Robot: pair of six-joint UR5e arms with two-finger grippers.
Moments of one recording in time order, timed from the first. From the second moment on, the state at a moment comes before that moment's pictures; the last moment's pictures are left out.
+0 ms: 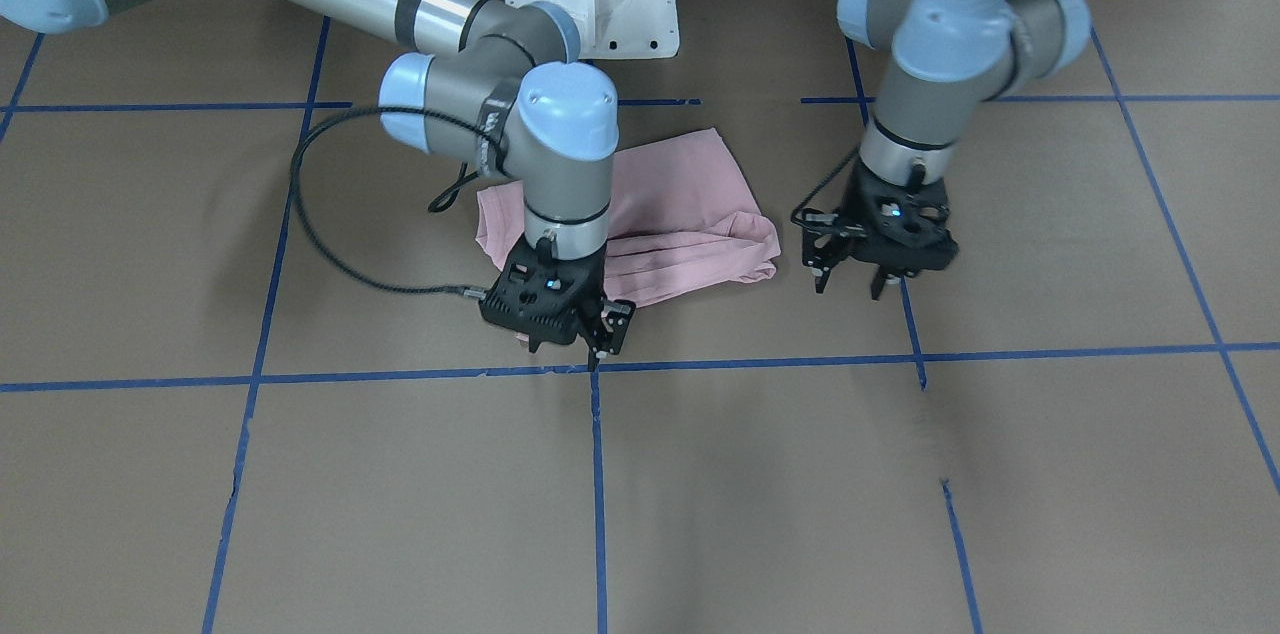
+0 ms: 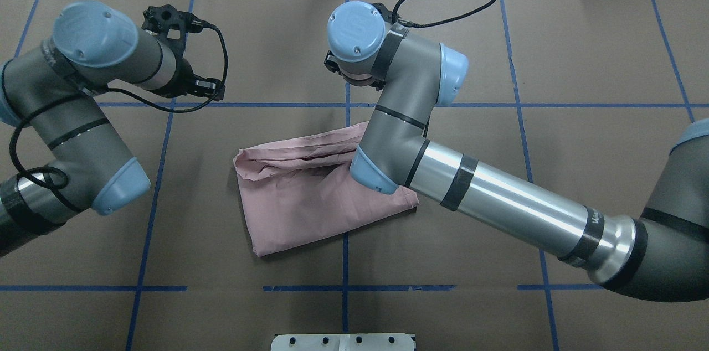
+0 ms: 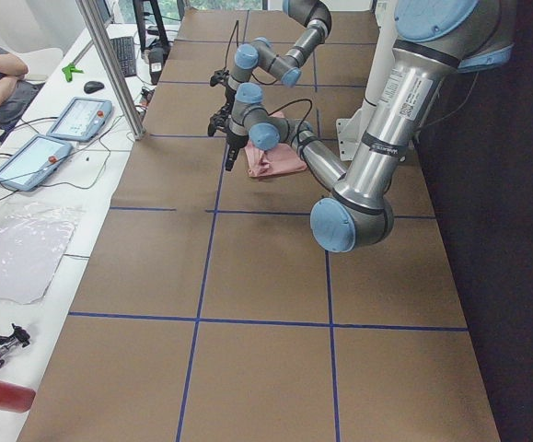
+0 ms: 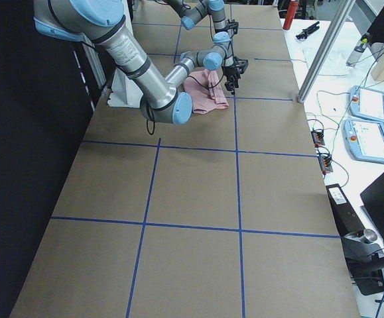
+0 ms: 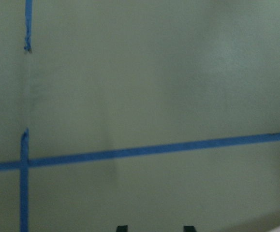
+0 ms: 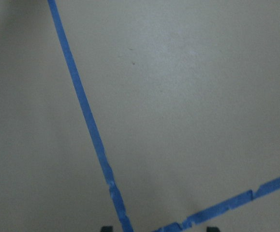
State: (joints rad) left arm -0.80 -2.01 -1.73 -1.81 -1.89 -0.82; right arm 0.64 -0.61 1.23 -1.43 1.70 1.46
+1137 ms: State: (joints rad) left arm -1.30 -1.66 -1.89 -1.76 -2.13 0.04; right arm 1.17 -1.18 1.91 -1.94 2.09 0.31
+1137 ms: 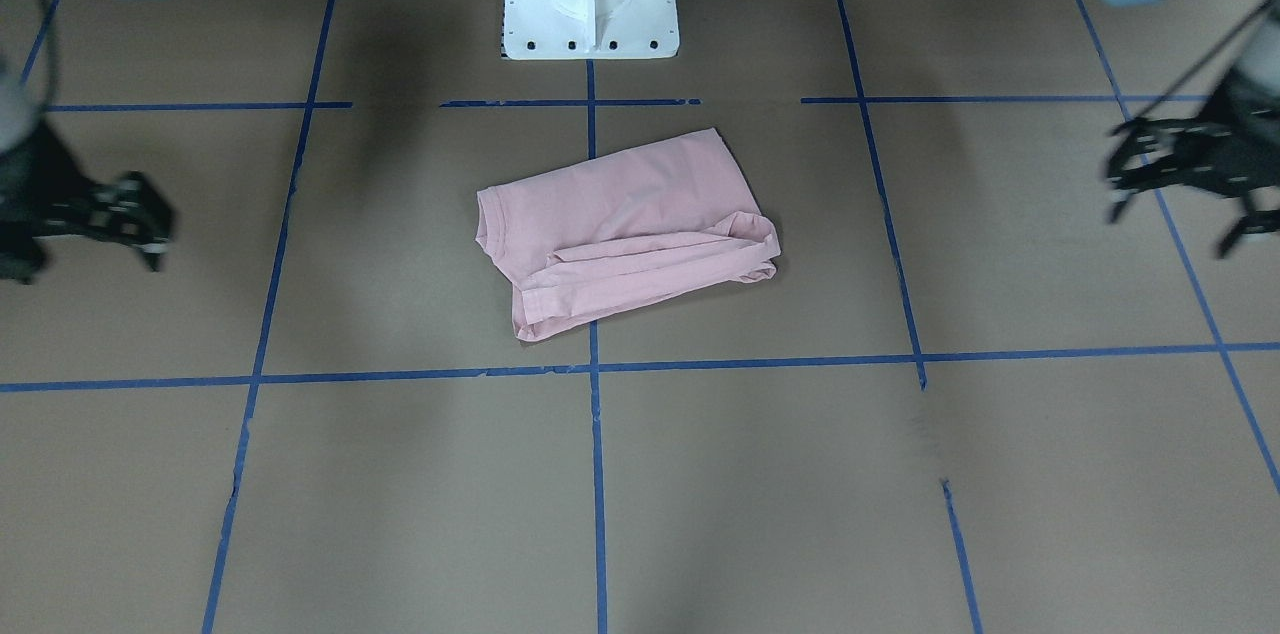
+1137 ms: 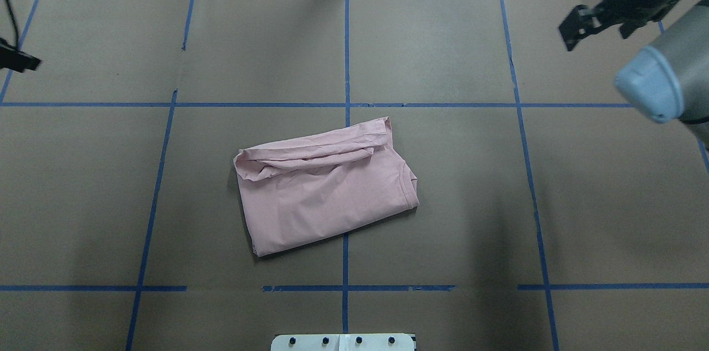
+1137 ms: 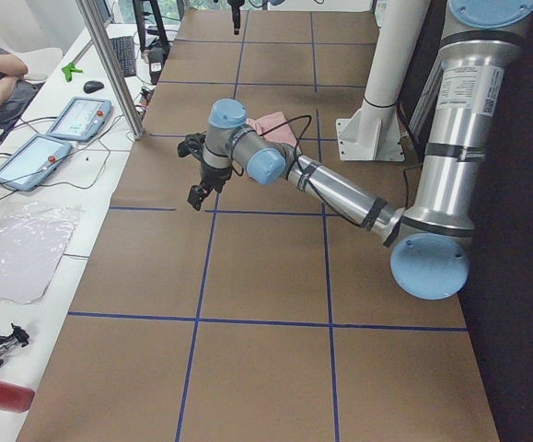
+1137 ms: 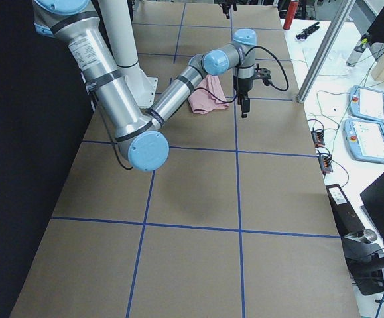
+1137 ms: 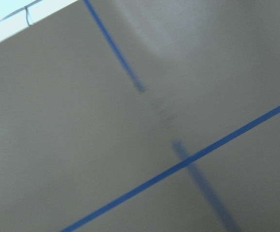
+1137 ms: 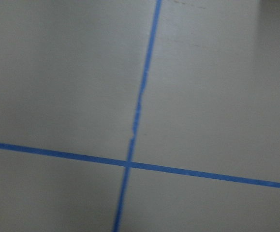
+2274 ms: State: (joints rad) left arm -1.68 -1.50 -1.57 -1.74 -2.33 0.38; right arm 1.53 -1.79 1.80 -1.66 2.23 -0.13
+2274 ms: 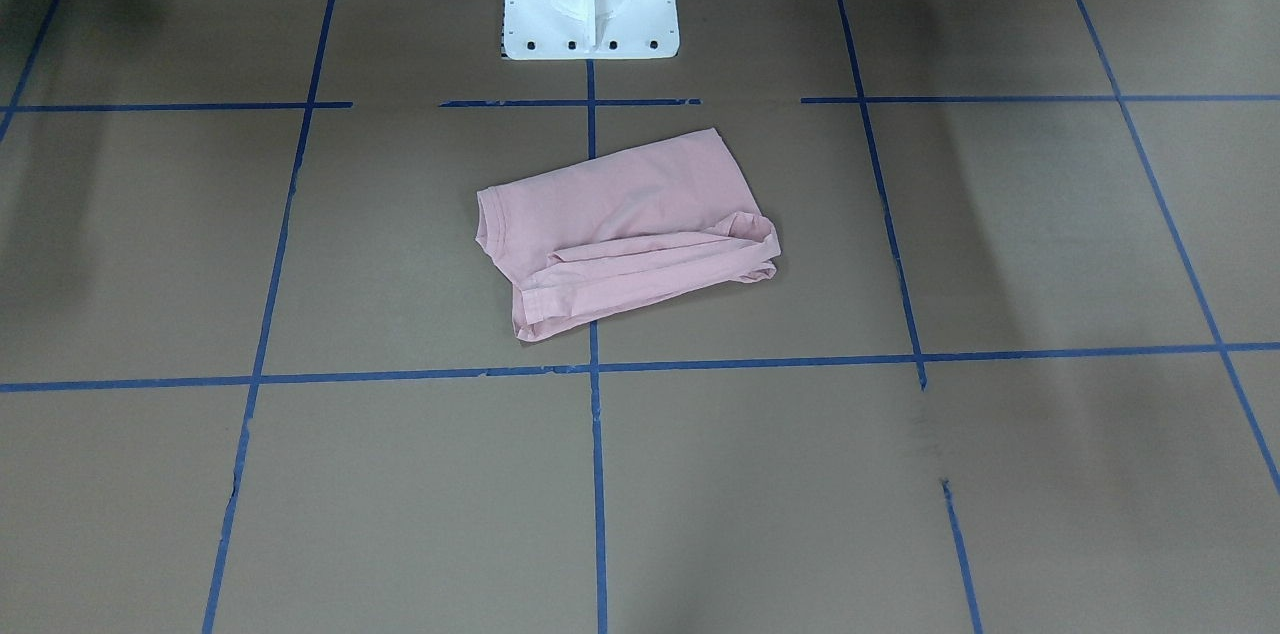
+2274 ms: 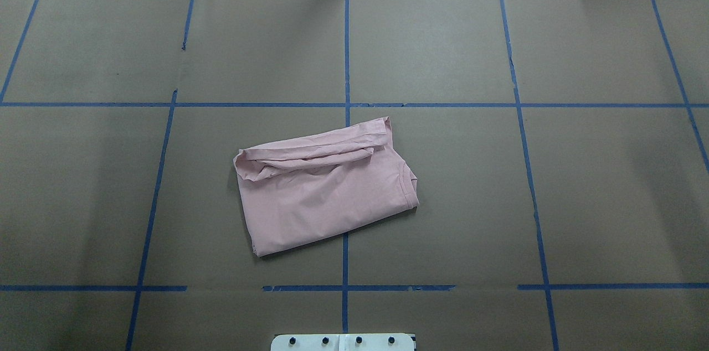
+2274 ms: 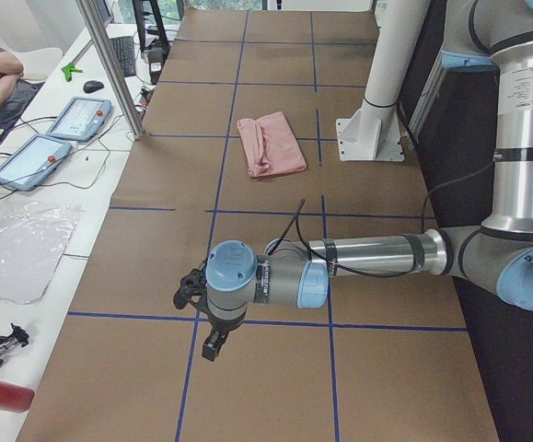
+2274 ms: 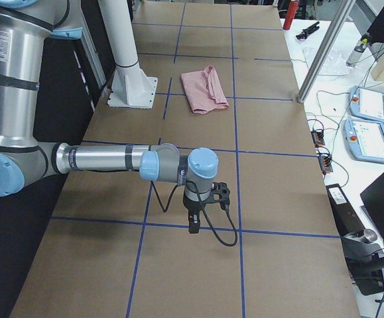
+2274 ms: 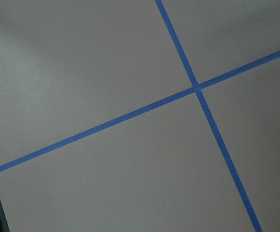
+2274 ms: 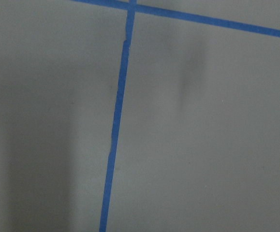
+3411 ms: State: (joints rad) left arm -1.67 -1.56 -1.65 -1.54 -2.35 0.25; right arm 1.64 -1.80 1.77 -1.63 2.29 -0.22
